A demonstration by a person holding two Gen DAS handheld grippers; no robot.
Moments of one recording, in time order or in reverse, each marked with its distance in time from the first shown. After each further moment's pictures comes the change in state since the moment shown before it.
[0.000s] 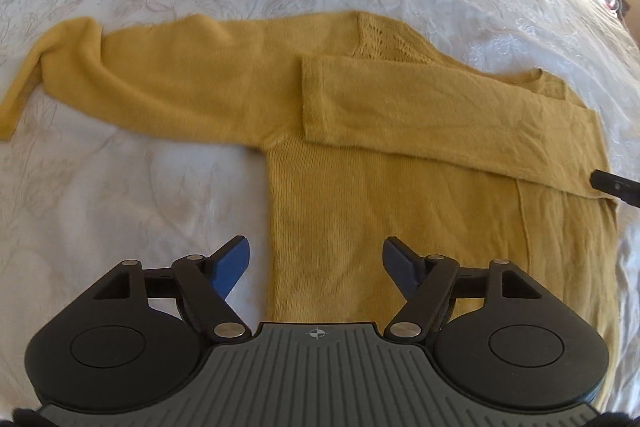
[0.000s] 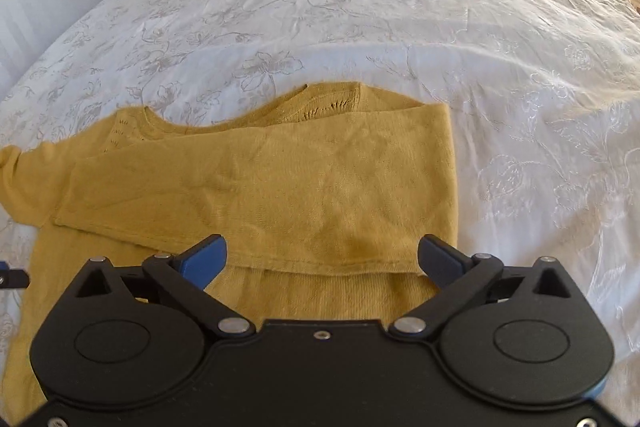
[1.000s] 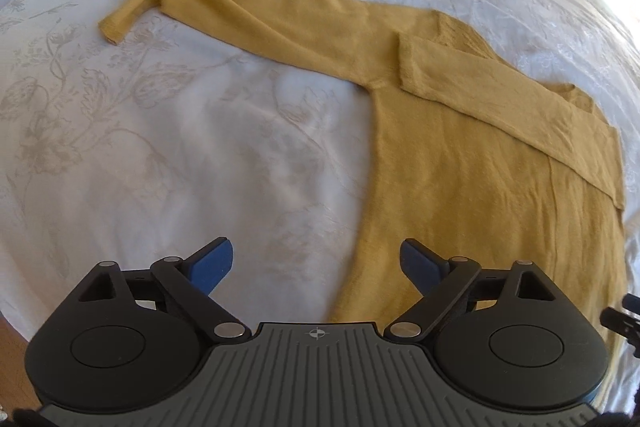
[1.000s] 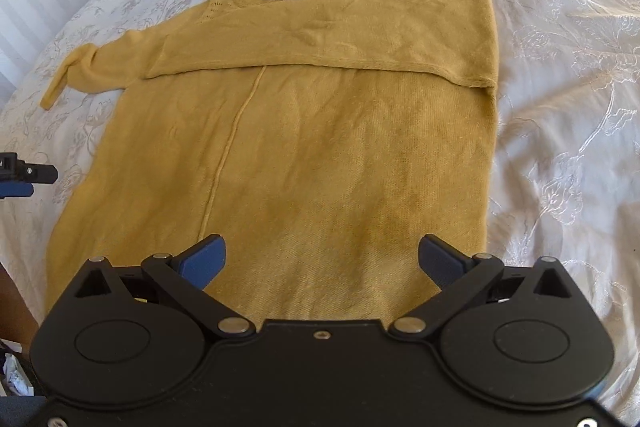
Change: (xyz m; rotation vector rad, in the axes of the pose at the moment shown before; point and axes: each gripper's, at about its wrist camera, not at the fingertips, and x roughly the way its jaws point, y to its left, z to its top) left arm -0.050 0.059 -0.059 -0.152 -0.037 0.086; right arm -0.079 0.038 -0.107 -0.068 0.127 0.129
